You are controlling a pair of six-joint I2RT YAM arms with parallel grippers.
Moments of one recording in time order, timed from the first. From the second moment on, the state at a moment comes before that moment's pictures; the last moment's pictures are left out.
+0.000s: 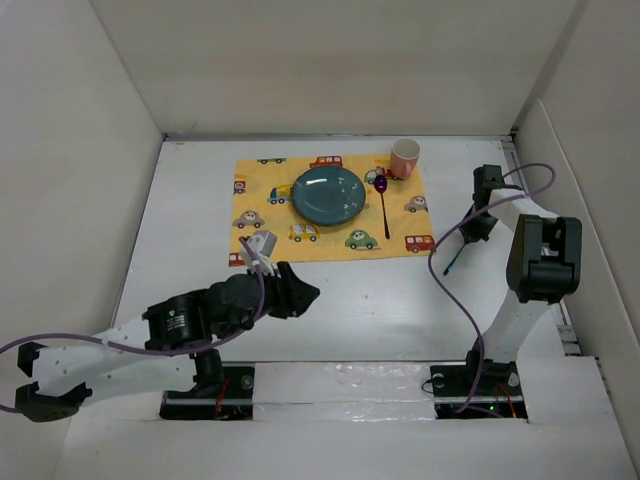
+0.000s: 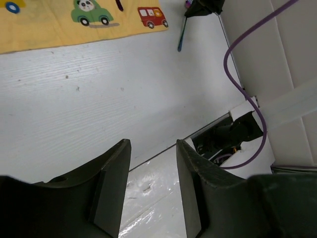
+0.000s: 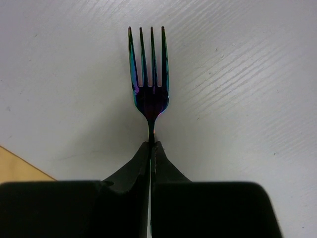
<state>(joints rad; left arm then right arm) -1.27 0.68 0.80 -0.54 -0.44 -0.91 -0.11 1.86 1.25 -0.63 0.23 0.55</state>
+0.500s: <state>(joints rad) -1.27 0.83 1.57 -0.81 -0.77 -0.65 0.46 1.70 1.78 -0.69 0.08 0.50</state>
